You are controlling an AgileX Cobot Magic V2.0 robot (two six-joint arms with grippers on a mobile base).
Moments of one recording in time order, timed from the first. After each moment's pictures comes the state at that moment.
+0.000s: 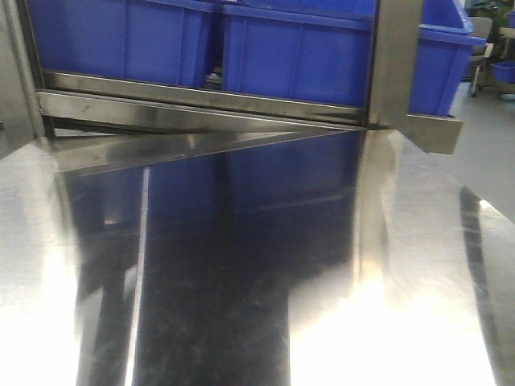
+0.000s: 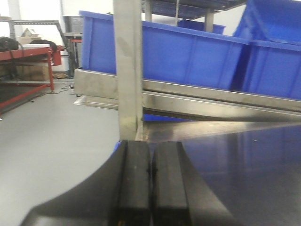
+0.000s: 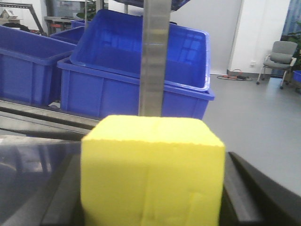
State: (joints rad) left arm 0.03 -0.01 0.00 0.00 0.00 -0.06; right arm 0.07 0.28 -0.40 0.05 0.14 -0.02
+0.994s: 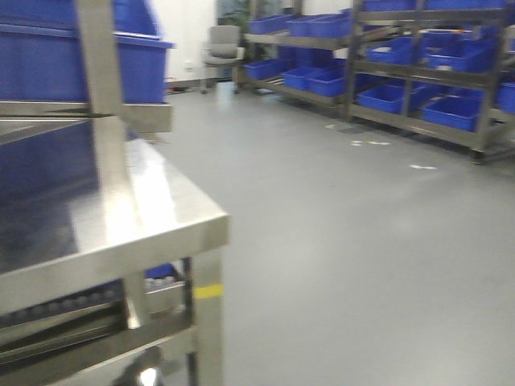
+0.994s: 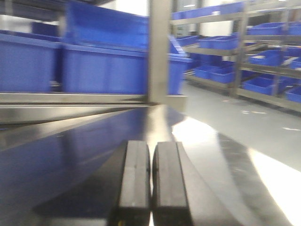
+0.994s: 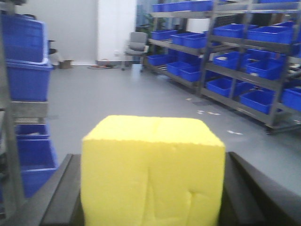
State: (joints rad) left arm 0.03 -0.01 0.00 0.00 0.00 -0.06; right arm 0.07 0.28 -0.40 0.05 0.14 -0.02
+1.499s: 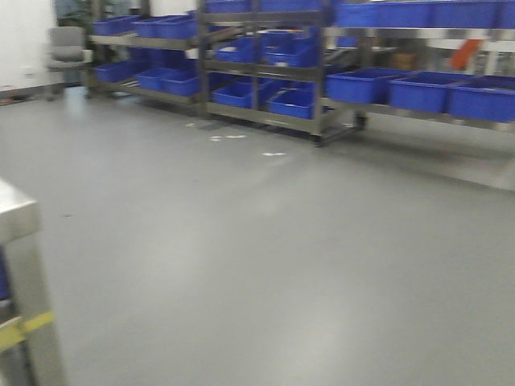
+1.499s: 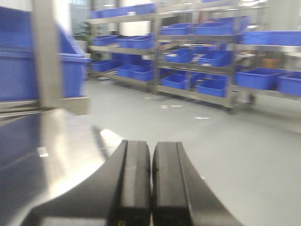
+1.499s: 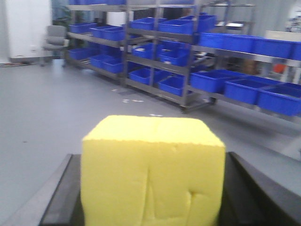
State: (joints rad) left arm 0.03 -0.01 0.00 0.00 0.00 -0.06; right arm 0.07 0.28 -0.40 0.05 0.14 -0.02
